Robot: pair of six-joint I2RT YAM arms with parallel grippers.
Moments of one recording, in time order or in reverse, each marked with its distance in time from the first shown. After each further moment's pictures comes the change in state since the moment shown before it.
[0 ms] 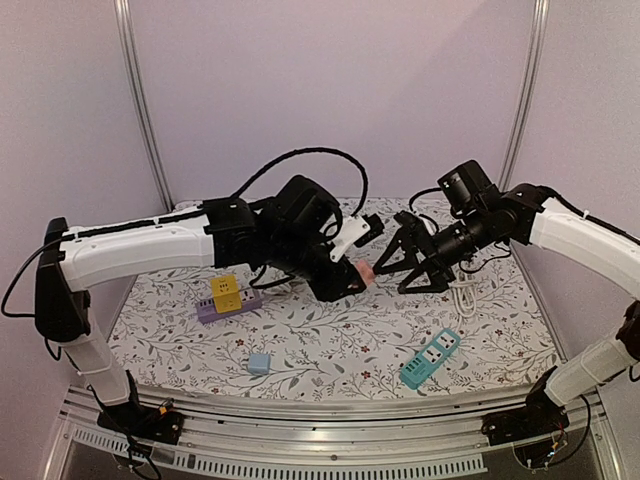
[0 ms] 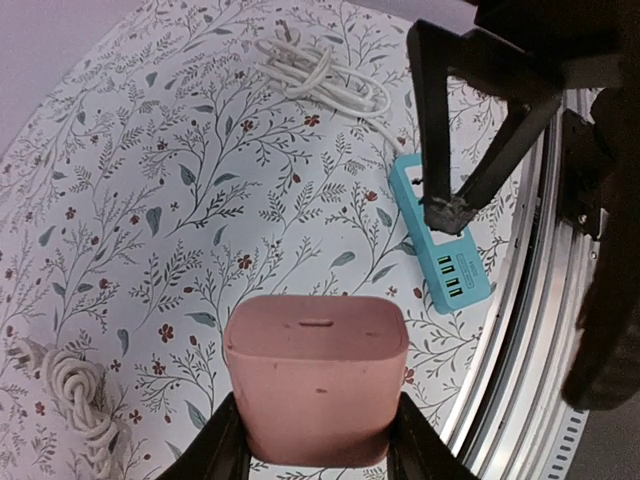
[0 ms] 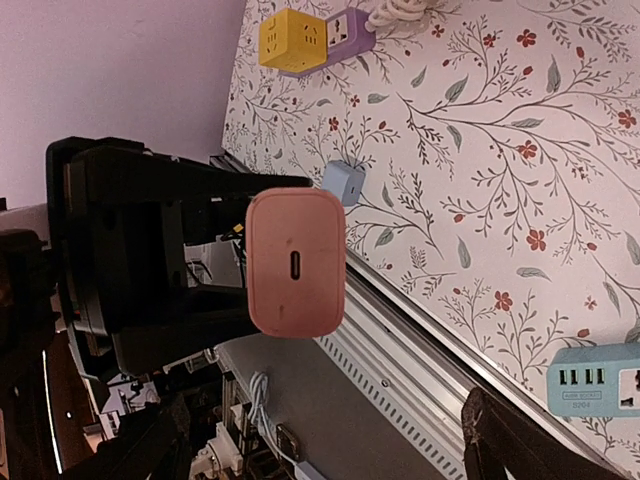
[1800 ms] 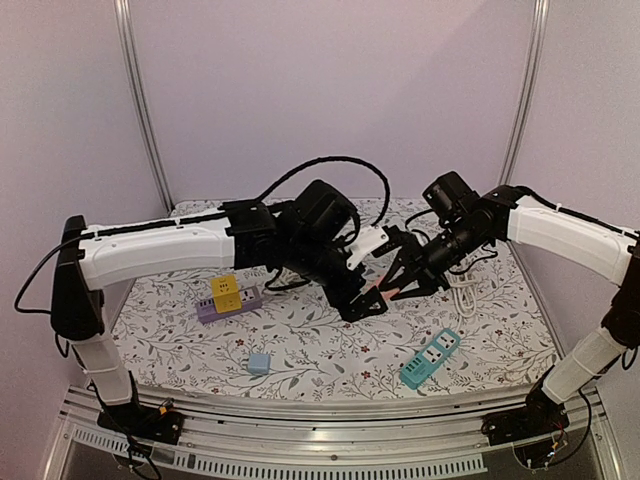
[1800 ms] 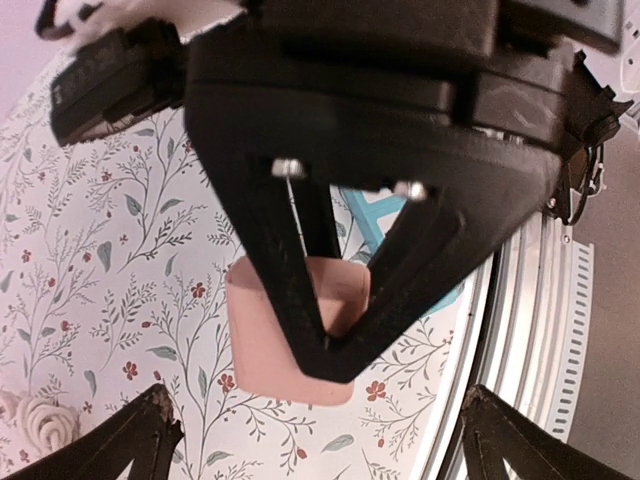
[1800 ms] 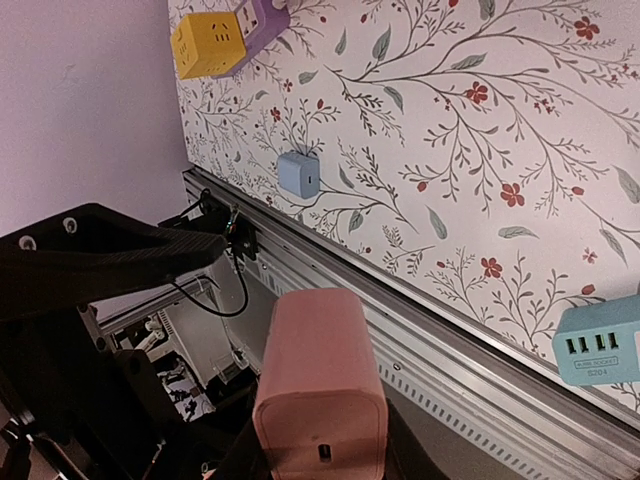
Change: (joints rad) left arm -0.020 0.103 0.104 -0.009 0.100 0.066; right arm -0.030 0.135 0.021 -0.045 -0.034 0.137
